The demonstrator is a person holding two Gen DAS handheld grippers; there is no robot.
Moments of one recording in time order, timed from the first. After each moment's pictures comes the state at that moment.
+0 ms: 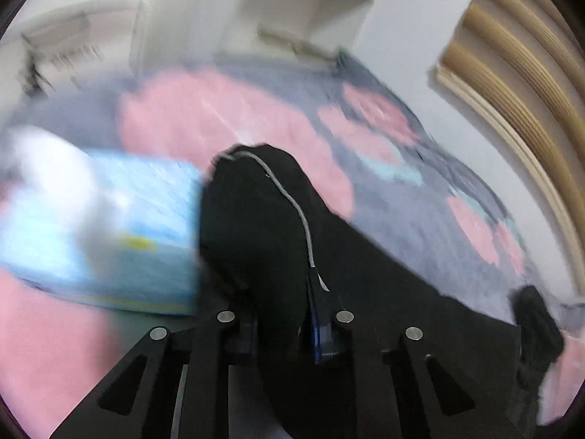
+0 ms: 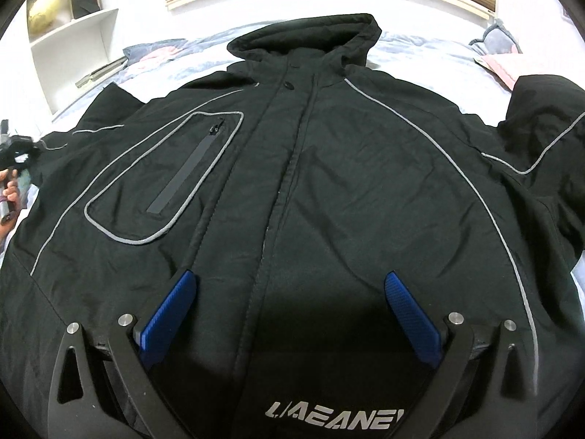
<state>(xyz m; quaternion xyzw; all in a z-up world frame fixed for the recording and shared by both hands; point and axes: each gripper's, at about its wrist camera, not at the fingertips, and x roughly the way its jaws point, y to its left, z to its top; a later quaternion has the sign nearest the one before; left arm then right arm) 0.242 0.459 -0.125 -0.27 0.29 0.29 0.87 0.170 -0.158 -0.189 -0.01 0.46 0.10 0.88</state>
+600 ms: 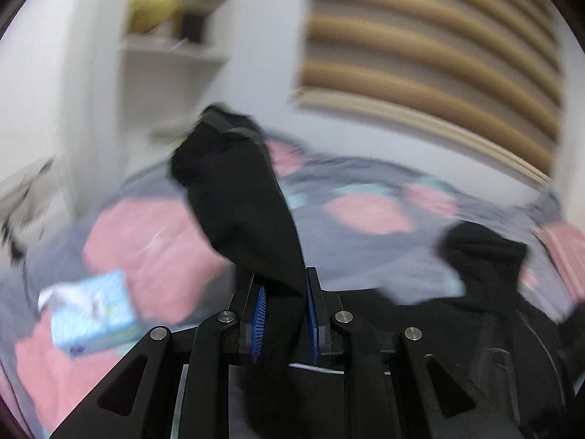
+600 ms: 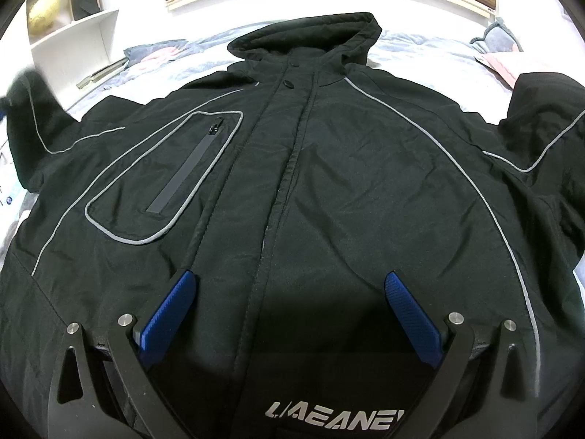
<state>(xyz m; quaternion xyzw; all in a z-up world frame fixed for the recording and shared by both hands) 0.224 0.302 0.002 -0.08 0.24 0.12 0.96 0.169 -0.161 -0.190 -0.01 0.46 0.11 0.88</state>
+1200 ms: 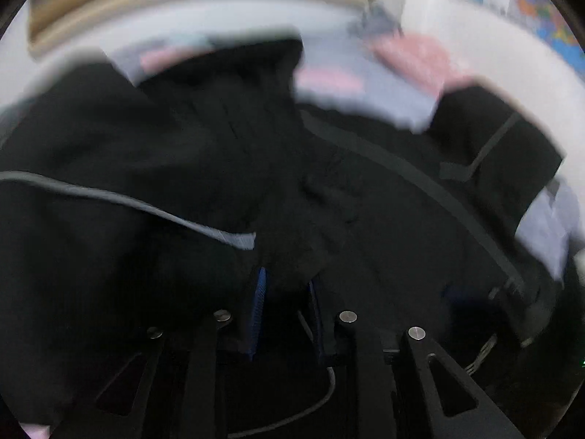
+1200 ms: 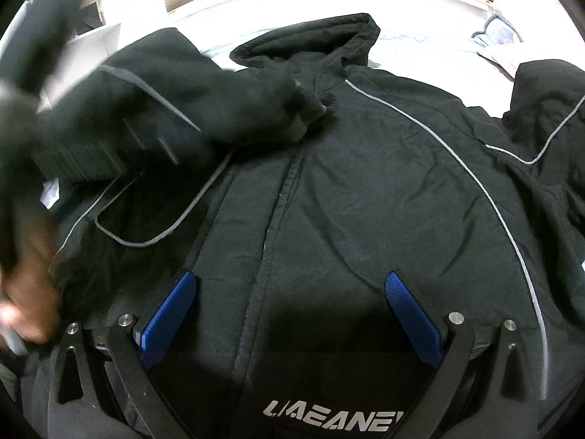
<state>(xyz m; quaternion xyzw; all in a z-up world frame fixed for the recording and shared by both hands) 0.276 -0.033 -0.139 0.05 0.46 -0.19 0.87 0.168 -0.167 -0.187 0.02 0.45 0.13 0.88</state>
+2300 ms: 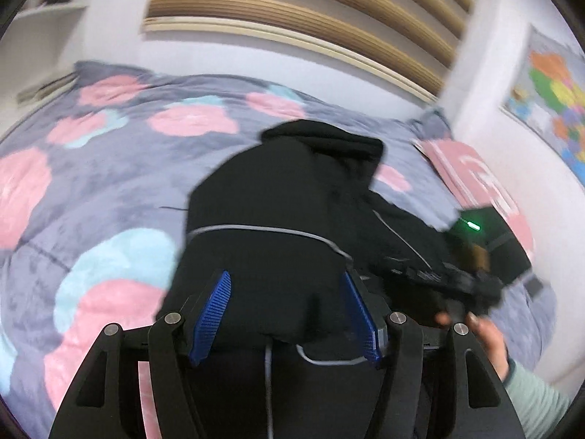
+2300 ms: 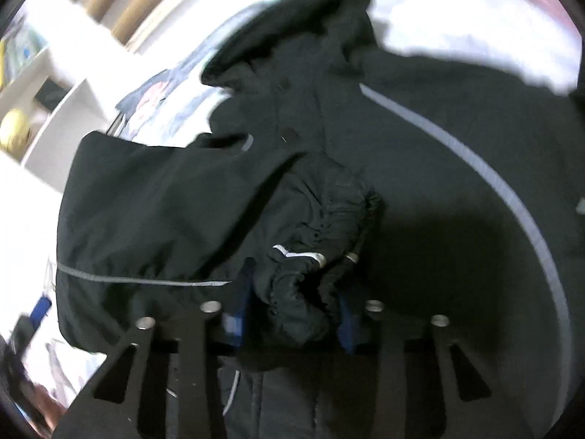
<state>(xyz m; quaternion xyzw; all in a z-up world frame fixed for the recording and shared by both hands) 0.217 0.130 -0.036 -0.12 0.38 -0.09 0.91 0.299 -0.169 -0.170 0.17 0.53 0.16 0.82</state>
